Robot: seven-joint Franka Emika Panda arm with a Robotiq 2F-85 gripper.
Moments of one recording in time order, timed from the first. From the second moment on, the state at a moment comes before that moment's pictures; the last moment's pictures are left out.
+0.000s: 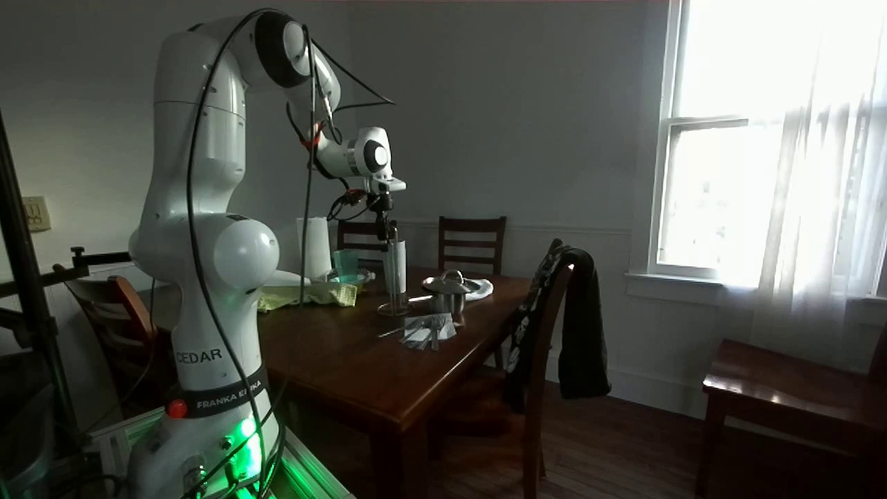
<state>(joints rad) 0.29 0.15 0.20 -1.99 -0.08 2.23 1.28</state>
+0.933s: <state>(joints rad) 0.31 -0.03 0.28 -1.97 -0.09 2.10 0.76</state>
